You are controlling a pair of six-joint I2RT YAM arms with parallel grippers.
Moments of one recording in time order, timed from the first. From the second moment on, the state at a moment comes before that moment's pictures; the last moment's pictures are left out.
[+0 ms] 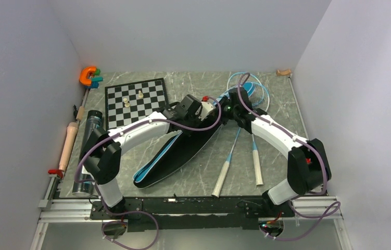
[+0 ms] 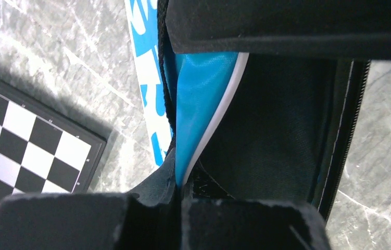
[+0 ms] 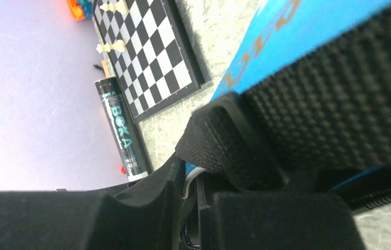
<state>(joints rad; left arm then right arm) -0.80 1.74 1.37 -0.53 -0.07 0.13 0.45 1.49 1.03 -0.18 -0.22 1.11</state>
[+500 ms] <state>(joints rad) -0.80 1.70 1.38 -0.59 -0.32 -0.03 0.39 1.67 1.20 -0.20 -0.41 1.00</state>
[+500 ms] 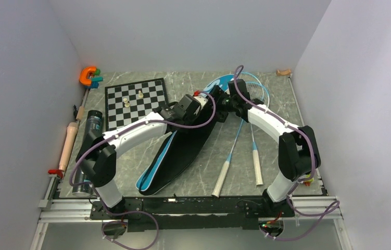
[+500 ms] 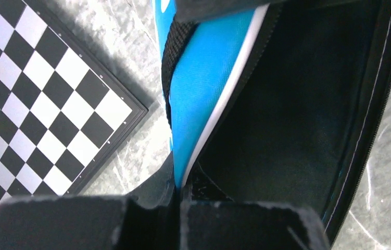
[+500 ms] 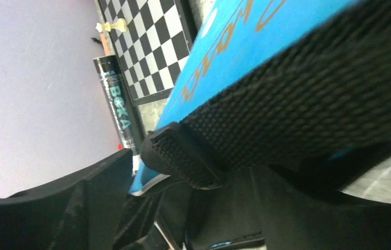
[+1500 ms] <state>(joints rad) -0.79 1.67 1.34 -0.64 -0.38 -0.17 0.22 1.55 1.00 -0.47 0.03 0.78</state>
